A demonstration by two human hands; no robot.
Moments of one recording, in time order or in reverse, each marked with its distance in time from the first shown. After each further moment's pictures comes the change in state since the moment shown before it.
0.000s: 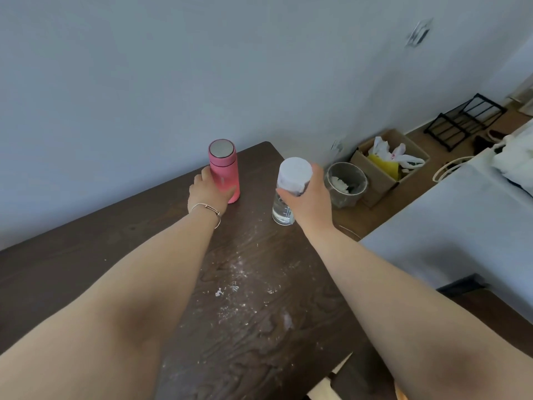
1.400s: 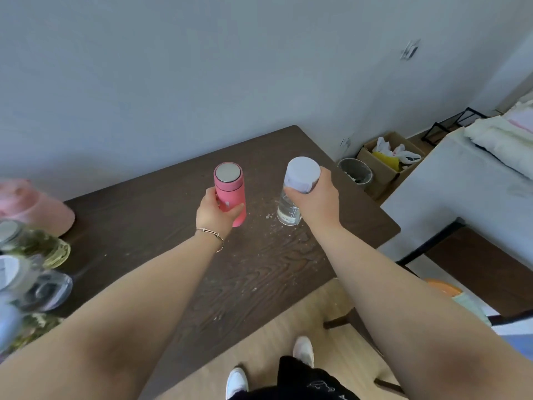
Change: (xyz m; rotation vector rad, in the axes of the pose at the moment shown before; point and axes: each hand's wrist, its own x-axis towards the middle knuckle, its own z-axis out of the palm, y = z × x) left_hand -0.244 -0.167 -0.113 -0.403 0.072 0.069; right_hand -0.256 -0.109 -0.030 0.111 0.009 0.077
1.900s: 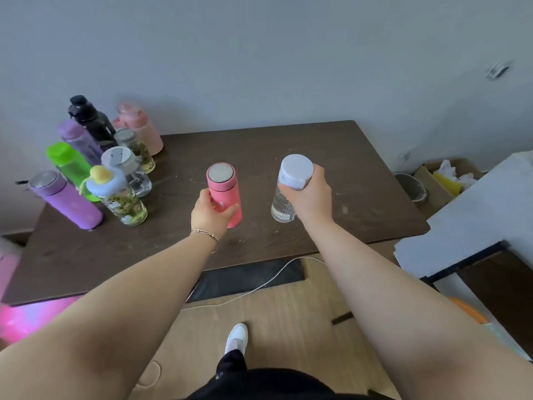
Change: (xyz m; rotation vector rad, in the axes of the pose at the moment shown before) left_hand -0.206 -0.052 -0.071 0.015 0.333 -0.209; right_hand -0.148 -0.011 -0.009 0.097 -0.282 -0.177
